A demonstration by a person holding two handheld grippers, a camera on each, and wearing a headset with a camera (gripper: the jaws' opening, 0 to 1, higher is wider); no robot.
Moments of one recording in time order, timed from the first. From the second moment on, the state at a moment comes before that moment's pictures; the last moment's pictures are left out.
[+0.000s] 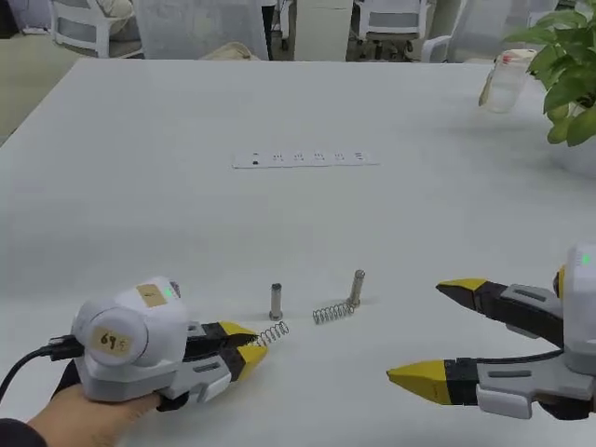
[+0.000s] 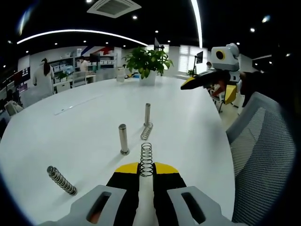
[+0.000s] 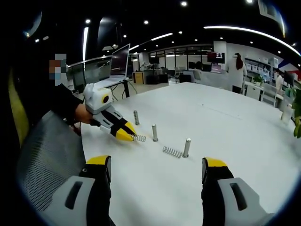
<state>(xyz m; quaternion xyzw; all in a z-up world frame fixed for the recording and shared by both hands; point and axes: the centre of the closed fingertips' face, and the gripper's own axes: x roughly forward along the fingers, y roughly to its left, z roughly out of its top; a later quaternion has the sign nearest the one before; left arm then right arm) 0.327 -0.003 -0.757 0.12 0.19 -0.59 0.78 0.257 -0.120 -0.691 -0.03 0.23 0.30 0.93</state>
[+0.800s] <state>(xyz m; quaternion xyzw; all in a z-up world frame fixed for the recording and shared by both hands) 0.307 -0.004 -0.710 0.10 0.15 -0.61 0.77 0.270 -0.093 -0.683 -0.05 0.23 0.35 0.91</state>
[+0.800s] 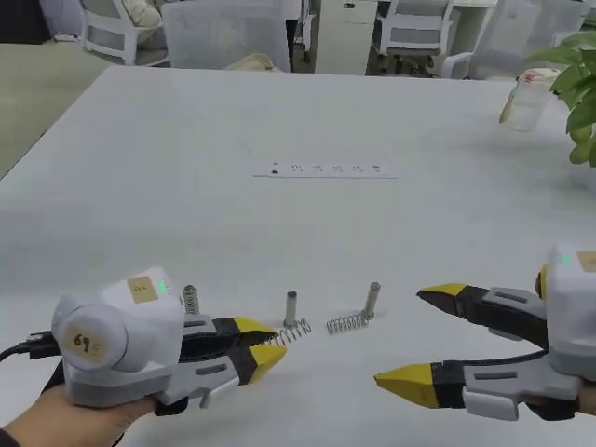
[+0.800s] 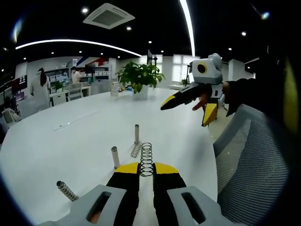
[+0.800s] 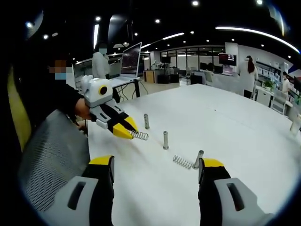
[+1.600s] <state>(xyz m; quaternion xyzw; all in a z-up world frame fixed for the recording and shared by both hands) 0.279 -0.009 -0.682 0.11 0.10 -0.65 0.74 0.271 -0.052 -0.670 -0.06 0.21 0.41 0.88</state>
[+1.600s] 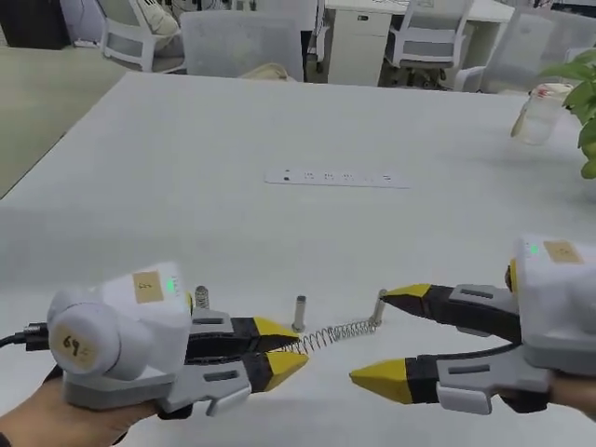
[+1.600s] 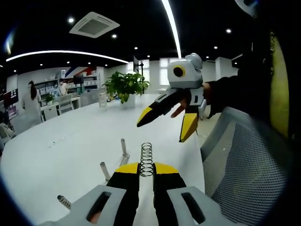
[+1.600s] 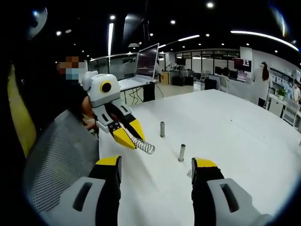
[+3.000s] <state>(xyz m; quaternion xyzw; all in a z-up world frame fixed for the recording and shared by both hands) 0.244 -0.014 -0.667 0.09 0.08 -0.72 0.69 0.244 -0.016 -0.669 -0.03 0.23 0.51 0.83</state>
